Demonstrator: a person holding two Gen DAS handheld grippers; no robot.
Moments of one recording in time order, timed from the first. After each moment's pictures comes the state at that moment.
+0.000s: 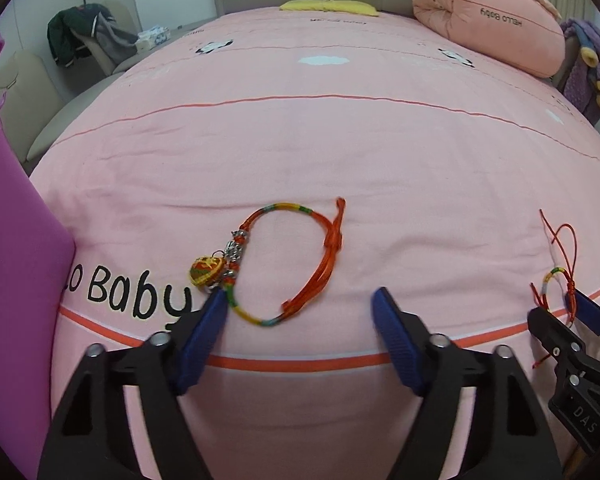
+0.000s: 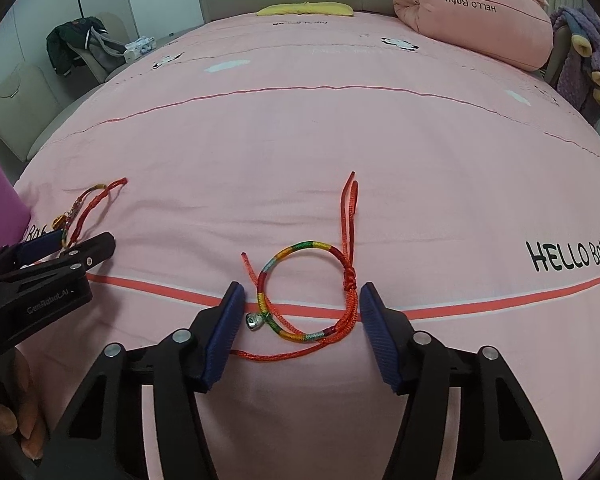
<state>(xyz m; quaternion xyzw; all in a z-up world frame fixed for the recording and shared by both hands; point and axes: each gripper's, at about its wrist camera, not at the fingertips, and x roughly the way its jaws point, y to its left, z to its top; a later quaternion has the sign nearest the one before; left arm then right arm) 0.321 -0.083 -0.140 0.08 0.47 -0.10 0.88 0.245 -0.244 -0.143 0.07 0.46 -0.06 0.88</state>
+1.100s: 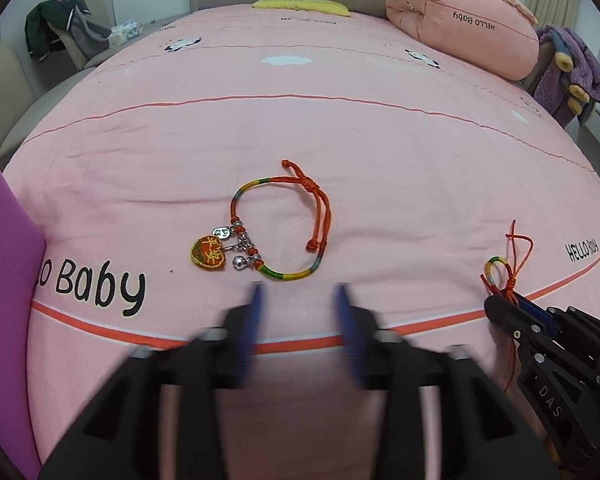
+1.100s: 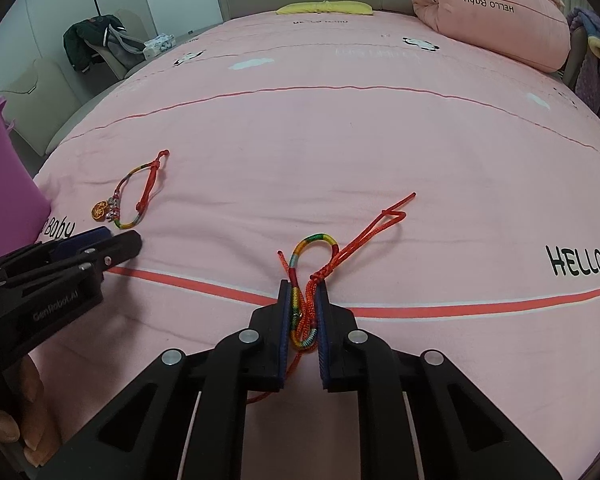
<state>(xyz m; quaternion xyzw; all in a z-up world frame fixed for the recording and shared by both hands) 0.311 -0.090 -0.132 0.05 0.47 -0.15 0.87 0.244 -0.240 -0.139 0.08 0.46 -0.03 0.88</state>
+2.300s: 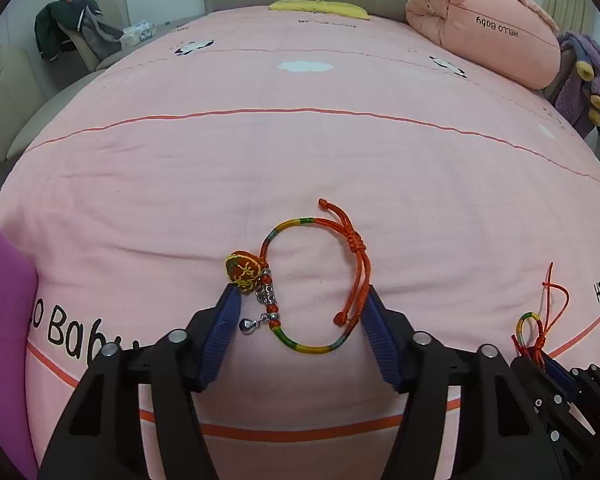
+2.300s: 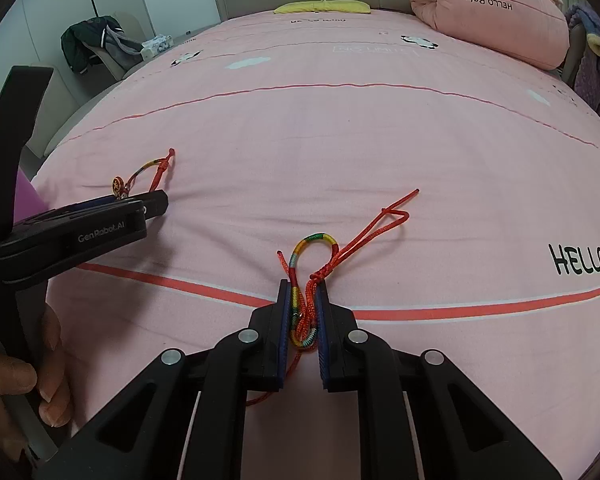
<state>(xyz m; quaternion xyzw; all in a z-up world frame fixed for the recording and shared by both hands) 0.352 -0.099 -0.142 0.05 0.47 -0.12 0.87 0.246 -0.242 -0.141 0.08 0.47 -0.03 0.88</state>
